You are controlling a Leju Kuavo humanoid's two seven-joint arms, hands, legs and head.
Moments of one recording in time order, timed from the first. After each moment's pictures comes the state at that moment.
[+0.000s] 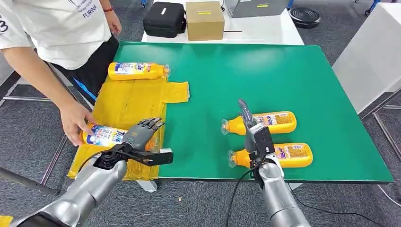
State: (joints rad) left arm -0.59 0.03 -0.56 -0.65 -1.20 0.02 -0.15; right arm -0.35 0.10 0.09 -0.99 0.20 0.10 -0.63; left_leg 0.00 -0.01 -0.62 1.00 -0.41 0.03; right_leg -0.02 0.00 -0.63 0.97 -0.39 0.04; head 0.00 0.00
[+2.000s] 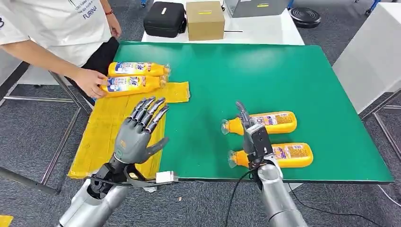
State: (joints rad) left arm -0.28 0.06 -0.56 -1.42 -1.14 0.52 -0.28; right arm -0.33 0.11 0.08 -1.02 0.23 0.12 -0.59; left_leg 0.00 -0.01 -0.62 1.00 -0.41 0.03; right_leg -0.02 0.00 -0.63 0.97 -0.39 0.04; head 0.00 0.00
